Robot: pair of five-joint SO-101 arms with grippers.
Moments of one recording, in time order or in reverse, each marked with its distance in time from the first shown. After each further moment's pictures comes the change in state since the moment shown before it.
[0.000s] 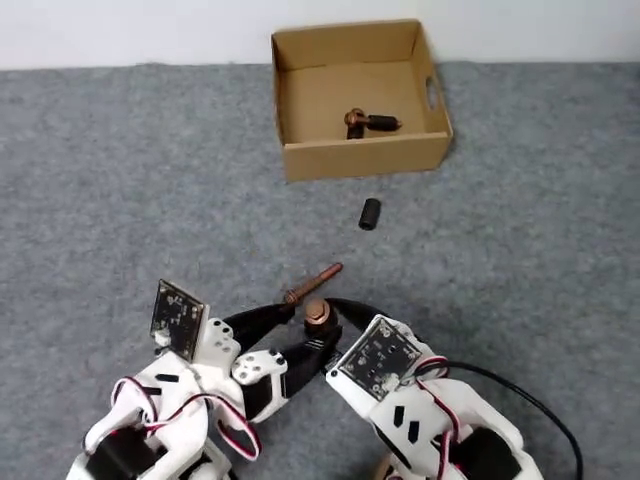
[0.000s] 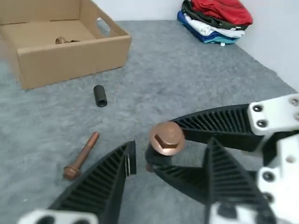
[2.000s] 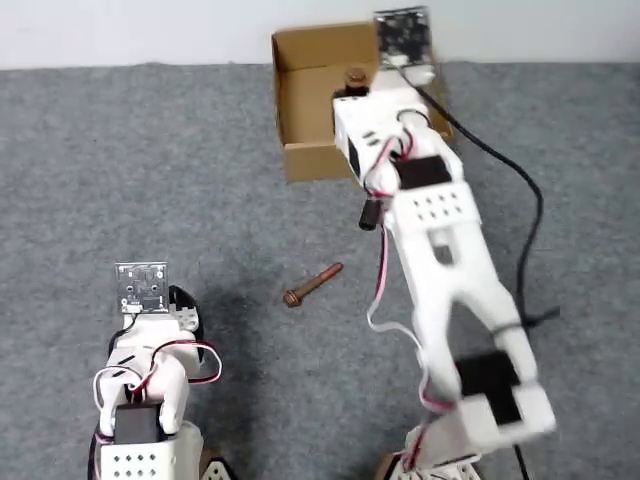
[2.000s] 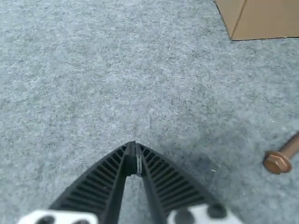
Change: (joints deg) left arm -46.4 1.1 25.4 -15.0 -20.0; right arm 26.4 107.8 -75.0 -29.8 -17.2
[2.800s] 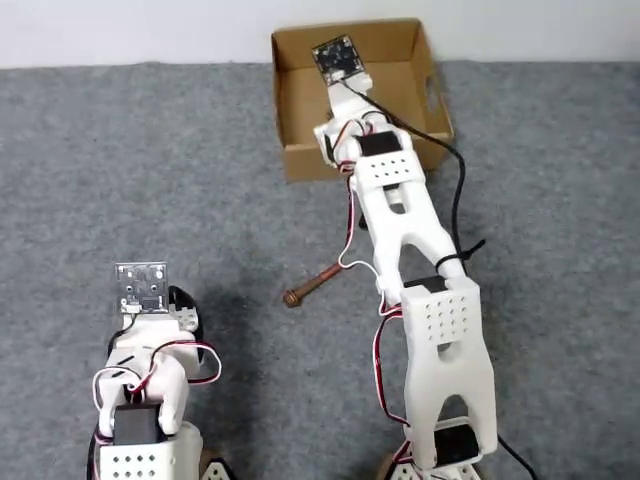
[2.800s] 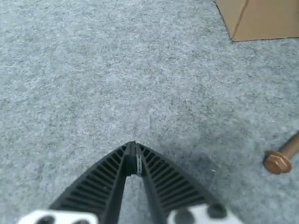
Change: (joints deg) left arm 0.0 0.0 0.0 0.0 0.0; right arm 0.1 43.6 -39.6 14.5 14.0
